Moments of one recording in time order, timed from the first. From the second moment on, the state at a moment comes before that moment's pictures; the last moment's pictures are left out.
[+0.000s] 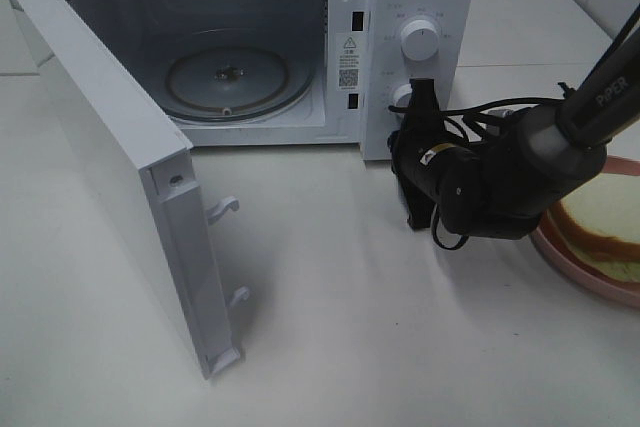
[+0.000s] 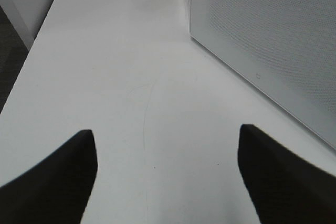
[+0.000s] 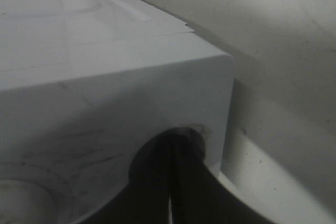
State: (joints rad) left arm 0.01 0.00 -0.49 -0.01 1.05 0.06; right arm 0.49 2.19 -0.91 0.47 -0.88 1.39
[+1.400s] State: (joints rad) left arm 0.01 0.00 -0.49 -0.01 1.05 0.06; right arm 0.46 1.78 -0.66 0.47 -0.60 1.02
